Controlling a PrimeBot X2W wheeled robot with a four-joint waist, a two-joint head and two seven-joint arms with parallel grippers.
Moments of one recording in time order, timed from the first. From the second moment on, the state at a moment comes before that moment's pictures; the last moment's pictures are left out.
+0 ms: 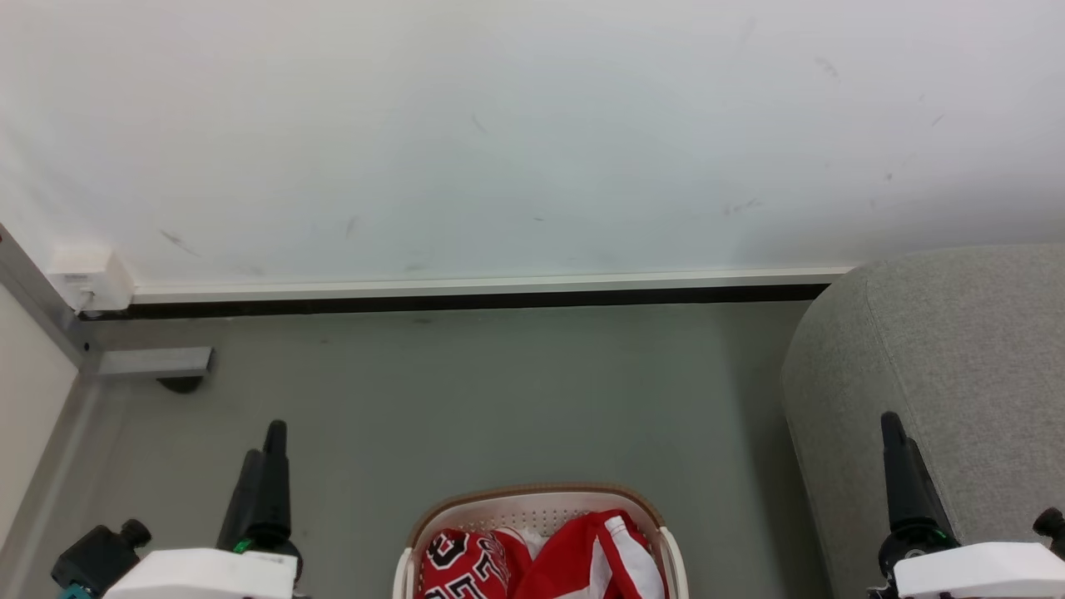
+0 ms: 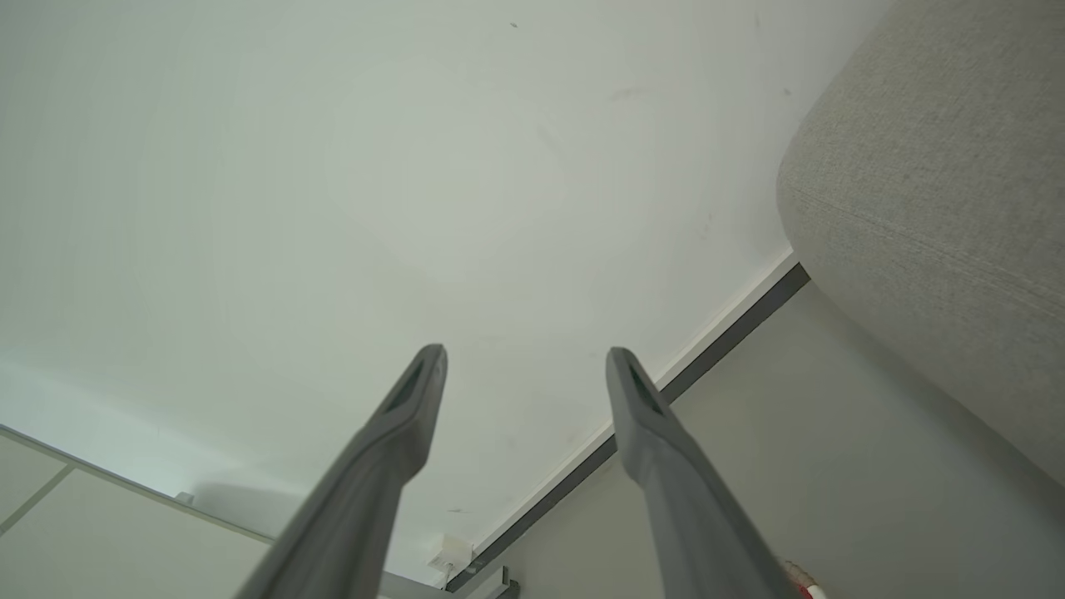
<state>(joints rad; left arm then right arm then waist) -0.07 0.04 0.07 0.14 -0.96 -0.10 -0.05 -0.08 -0.04 0.04 0.16 1.13 0.13 -0.05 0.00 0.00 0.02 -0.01</state>
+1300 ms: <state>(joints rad) -0.06 0.08 -0.01 0.11 -0.44 -0.02 -0.16 -0.10 -0.04 0.12 0.17 0.50 0.13 -0.16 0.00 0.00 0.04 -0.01</state>
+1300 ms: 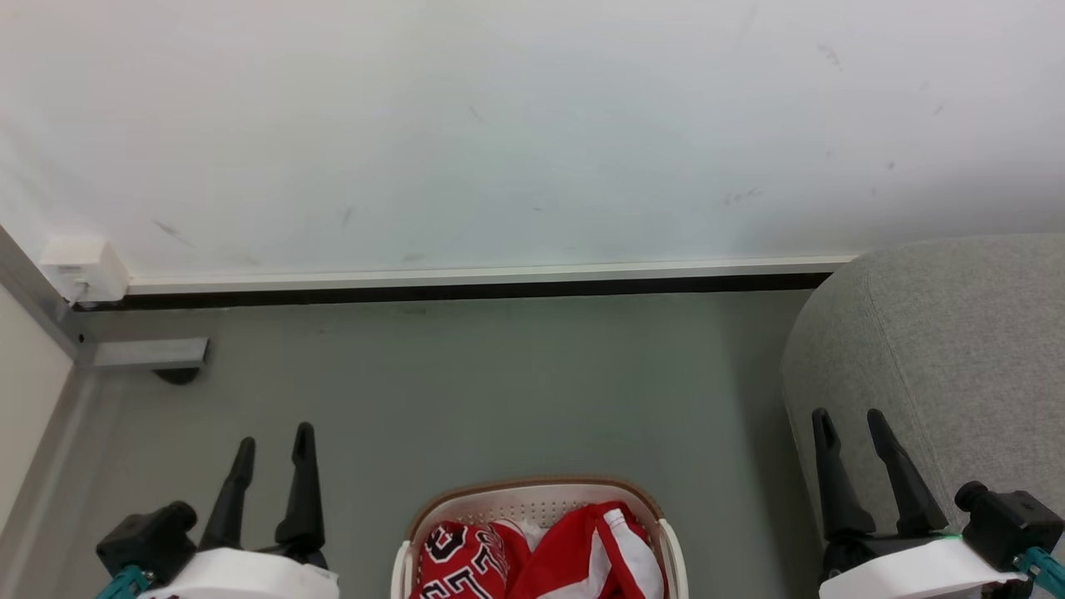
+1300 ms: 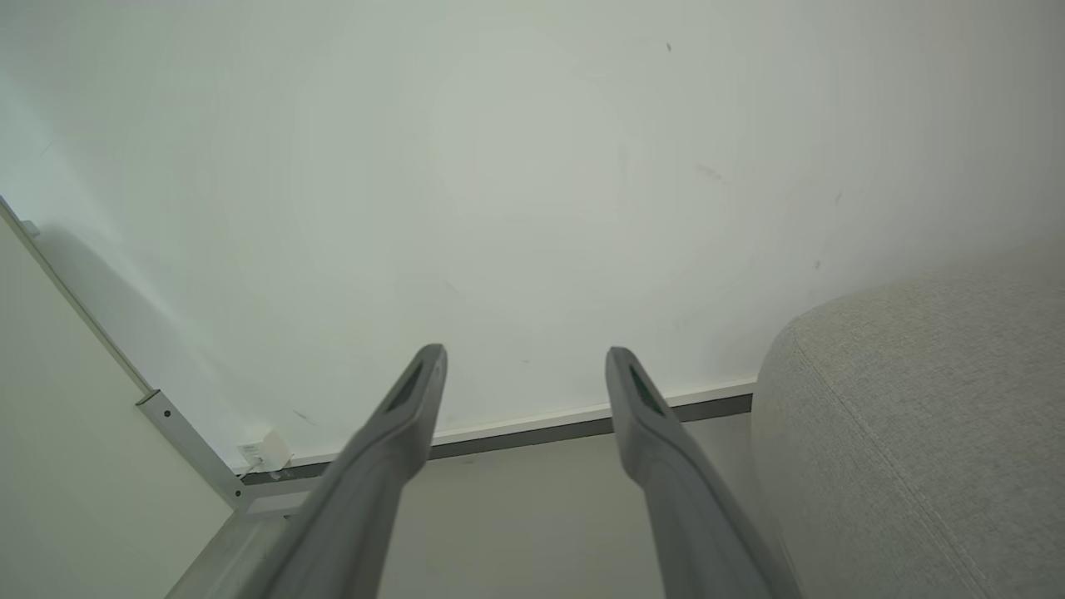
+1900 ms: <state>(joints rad) -0.06 0.08 -0.01 0.09 -0.28 -0.03 -0.20 -0.12 -0.04 0.15 0.17 0.37 0.13 -0.20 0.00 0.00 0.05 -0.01</state>
